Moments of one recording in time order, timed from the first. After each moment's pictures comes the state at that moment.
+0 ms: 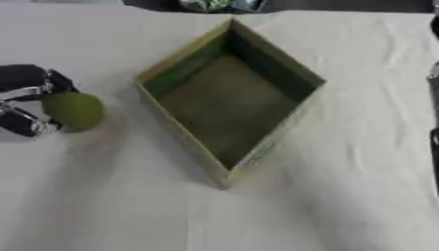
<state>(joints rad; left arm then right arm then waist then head) -0.91 0.51 -0.28 -1.27 -0.81 -0.42 -0.66 -0.49 -0.55 -0.22 -1.98 -0.01 -0.53 -0.09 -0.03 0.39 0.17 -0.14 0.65</state>
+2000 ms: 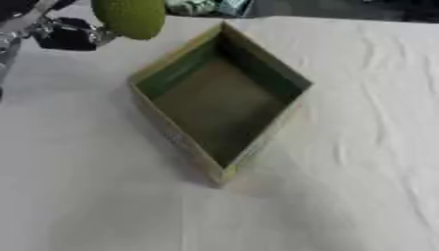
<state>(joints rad) -1.04 0.32 -0.20 -1.43 -1.07 -0.39 -0.04 -0.59 -0.58 -0.23 -1.98 0.00 -0.57 -0.12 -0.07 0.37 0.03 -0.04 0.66</state>
